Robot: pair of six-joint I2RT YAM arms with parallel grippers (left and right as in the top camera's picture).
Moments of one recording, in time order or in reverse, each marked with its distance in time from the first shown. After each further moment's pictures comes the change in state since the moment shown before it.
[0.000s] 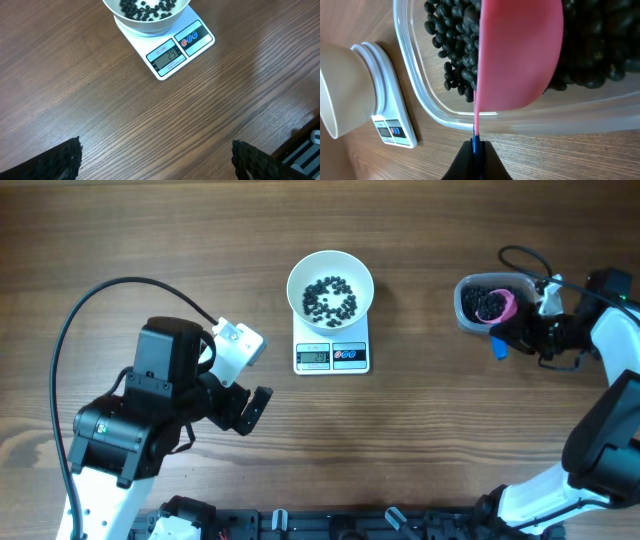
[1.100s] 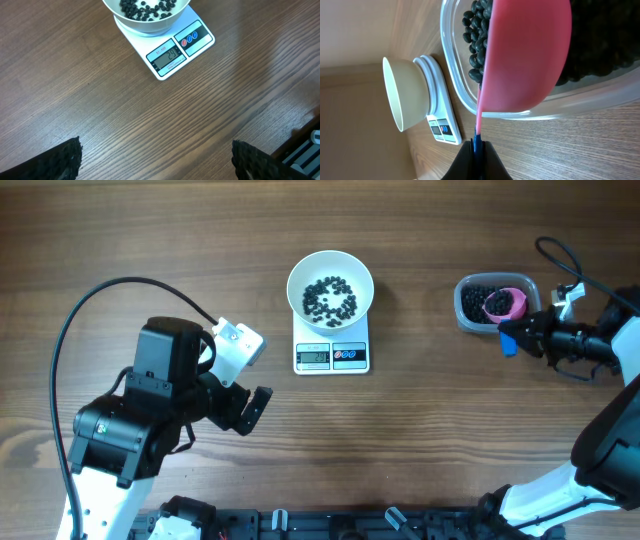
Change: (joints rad) left arm 0.000 0.000 0.000 0.000 0.000 0.000; right arm -0.113 0.018 -0.010 -0.037 -0.263 -0.004
